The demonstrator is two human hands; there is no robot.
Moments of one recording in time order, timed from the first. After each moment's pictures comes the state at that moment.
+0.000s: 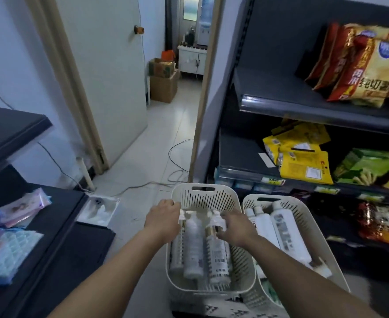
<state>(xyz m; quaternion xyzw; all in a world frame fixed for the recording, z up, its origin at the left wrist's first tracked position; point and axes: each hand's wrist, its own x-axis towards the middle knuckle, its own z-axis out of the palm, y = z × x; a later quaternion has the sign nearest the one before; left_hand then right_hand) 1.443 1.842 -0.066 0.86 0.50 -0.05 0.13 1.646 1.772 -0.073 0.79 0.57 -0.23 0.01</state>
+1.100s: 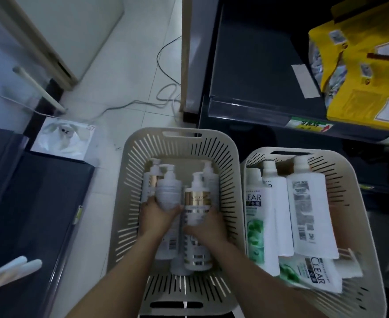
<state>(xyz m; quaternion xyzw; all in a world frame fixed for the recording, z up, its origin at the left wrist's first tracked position) 1.552 1.860 -0.289 0.48 0.74 0.04 0.46 1.684 1.801 -0.276 0.80 0.25 -0.53 -0.14</state>
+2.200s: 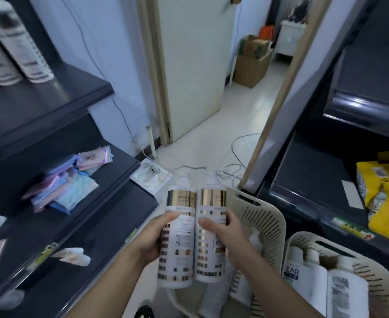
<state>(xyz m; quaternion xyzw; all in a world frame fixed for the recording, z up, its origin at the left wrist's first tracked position) 1.432 1.820 -0.095 0.22 0.52 0.38 0.73 1.627 1.843 -0.107 0.56 0.38 -0.66 -0.32</state>
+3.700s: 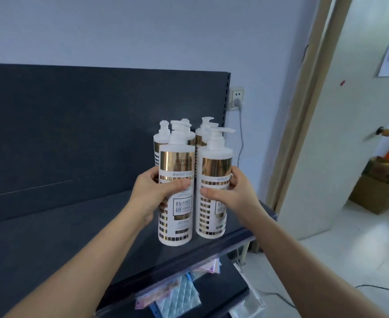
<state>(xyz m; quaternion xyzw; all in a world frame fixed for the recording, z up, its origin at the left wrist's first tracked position) 1.019 1.912 0.148 0.32 0.62 0.67 0.26 1.165 2.049 0.126 0.26 0.71 -0.56 -0.35</state>
